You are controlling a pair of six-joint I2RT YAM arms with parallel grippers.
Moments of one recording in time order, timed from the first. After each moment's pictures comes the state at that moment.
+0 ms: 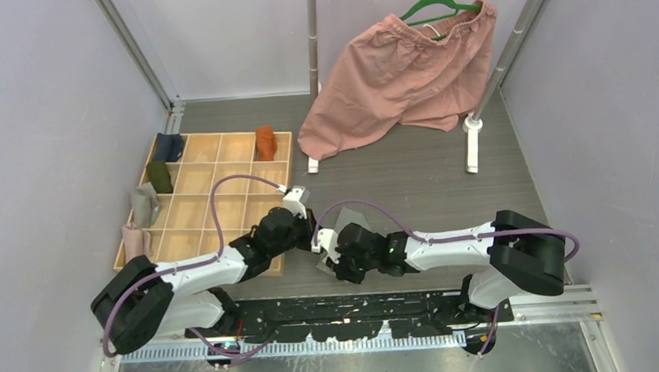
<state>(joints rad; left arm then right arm) -0.83 1.21 0.37 0.35 0.04 -0.63 1.20 1.47 0.67 -0.06 -0.10 -0.02</state>
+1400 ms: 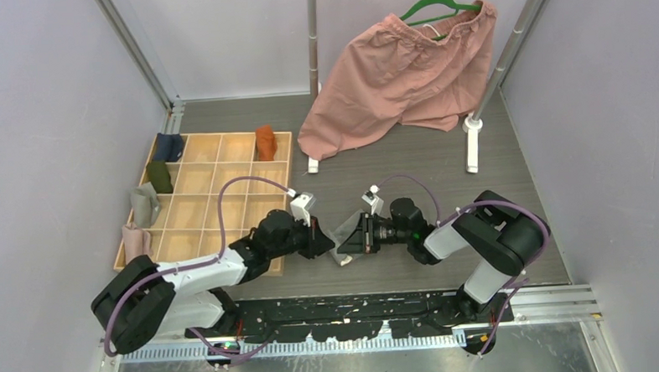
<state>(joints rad) -0.83 1.16 0.33 0.37 0.22 -0.55 0.71 1.64 0.31 0.96 -0.65 0.96</state>
